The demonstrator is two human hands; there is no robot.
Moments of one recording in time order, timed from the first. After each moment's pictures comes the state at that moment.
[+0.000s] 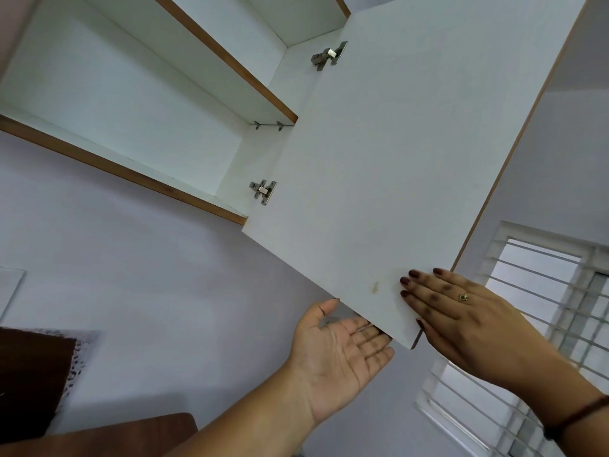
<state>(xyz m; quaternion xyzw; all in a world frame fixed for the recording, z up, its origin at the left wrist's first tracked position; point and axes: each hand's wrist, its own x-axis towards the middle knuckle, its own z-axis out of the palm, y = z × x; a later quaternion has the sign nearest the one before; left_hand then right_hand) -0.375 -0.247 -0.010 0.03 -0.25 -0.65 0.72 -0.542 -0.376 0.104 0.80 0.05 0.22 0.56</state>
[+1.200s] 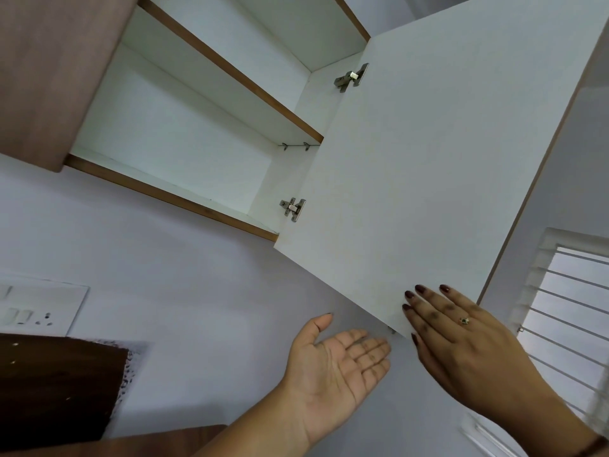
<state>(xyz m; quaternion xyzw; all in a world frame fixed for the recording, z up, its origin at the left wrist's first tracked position) -0.348 -0.217 -0.029 0.07 -0.20 -0.60 0.77 -0.502 -0.350 0.064 0.78 0.05 0.33 0.53</state>
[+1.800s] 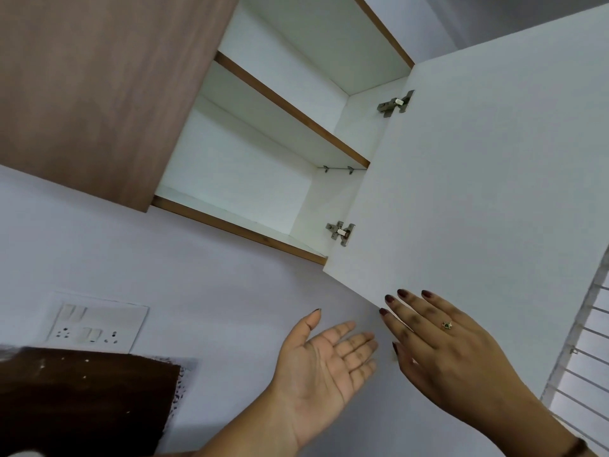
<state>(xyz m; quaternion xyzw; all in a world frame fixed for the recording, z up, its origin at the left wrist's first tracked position) -0.265 -0.133 -0.031 0.08 -0.18 -0.54 0.82 -0.402 -0.270 0.054 0.78 0.09 0.36 0.50</state>
